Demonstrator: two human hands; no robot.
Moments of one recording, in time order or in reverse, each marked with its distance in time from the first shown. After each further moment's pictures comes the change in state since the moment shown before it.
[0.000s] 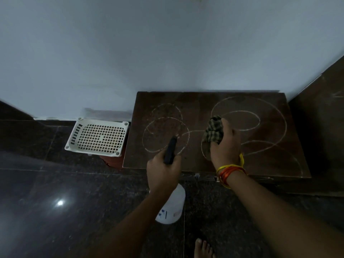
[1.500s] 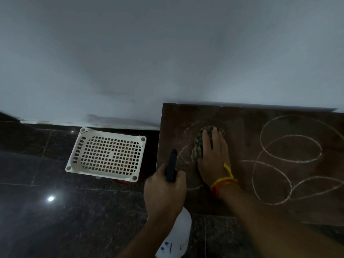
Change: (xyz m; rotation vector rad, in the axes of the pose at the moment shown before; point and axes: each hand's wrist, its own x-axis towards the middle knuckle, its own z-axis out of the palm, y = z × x) left_hand 0.126 -0.034 -0.080 0.069 0.012 -0.103; right_hand 0.050 -0.028 0.191 -0.508 -0.221 -0.385
